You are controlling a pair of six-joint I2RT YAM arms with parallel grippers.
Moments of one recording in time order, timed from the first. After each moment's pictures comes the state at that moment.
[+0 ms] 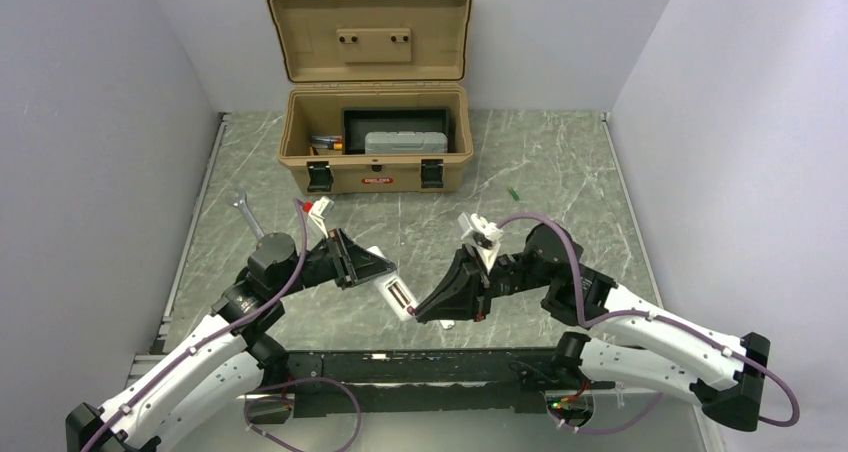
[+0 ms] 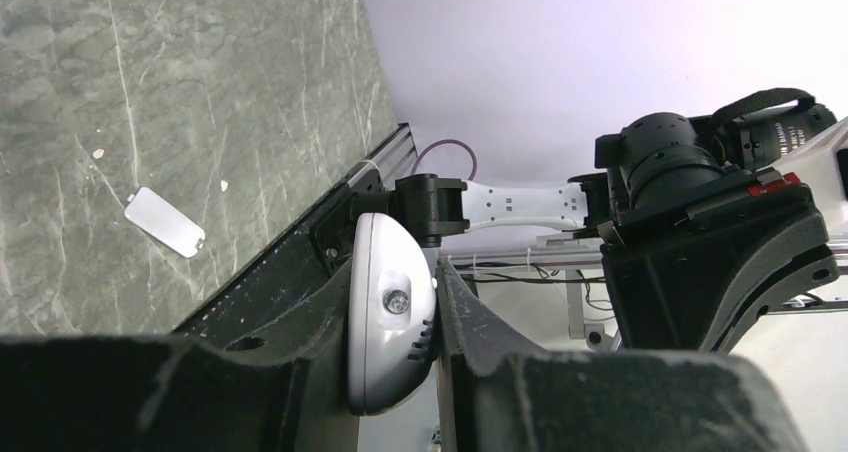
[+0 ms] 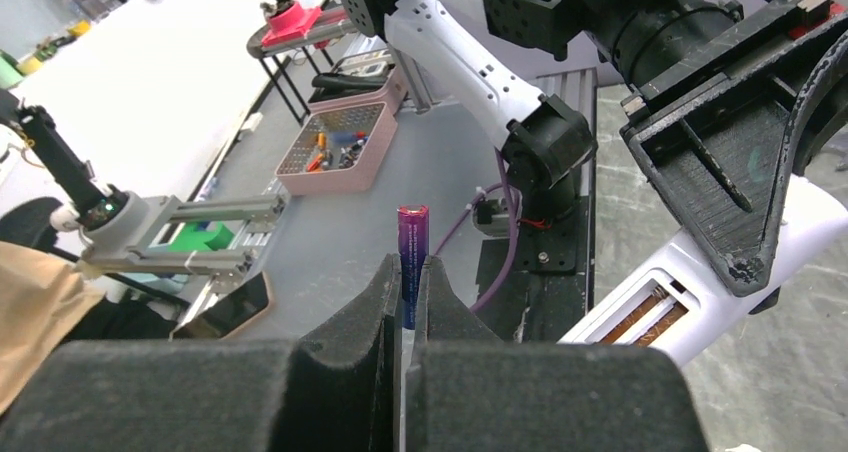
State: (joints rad) left arm -0.64 0.61 0.48 0.00 0.48 -1.17; right arm 1.03 0.83 0.76 0.15 -0.79 0.42
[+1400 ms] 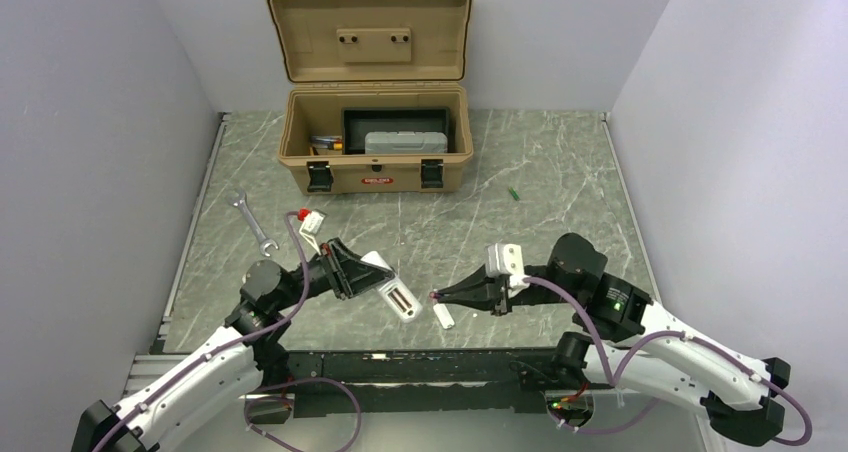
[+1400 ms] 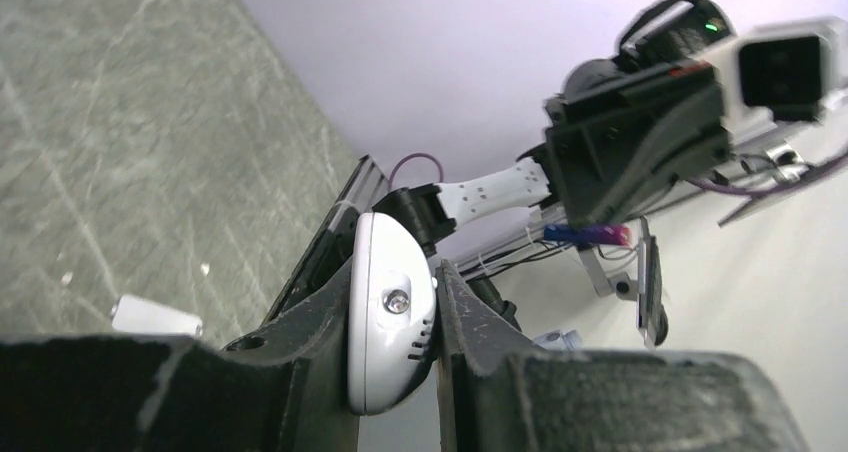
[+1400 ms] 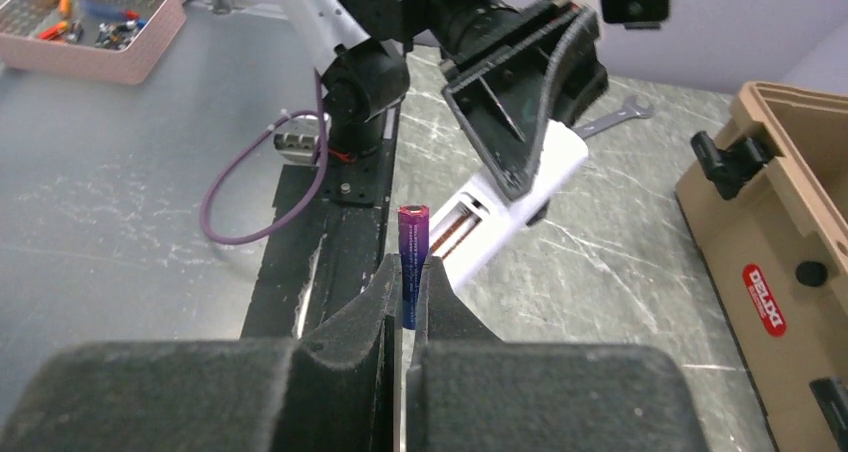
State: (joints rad) left arm -0.64 0.56 0.23 0.50 0.54 -1.10; right arm 1.03 0.64 0.77 -0.20 -0.59 -0.21
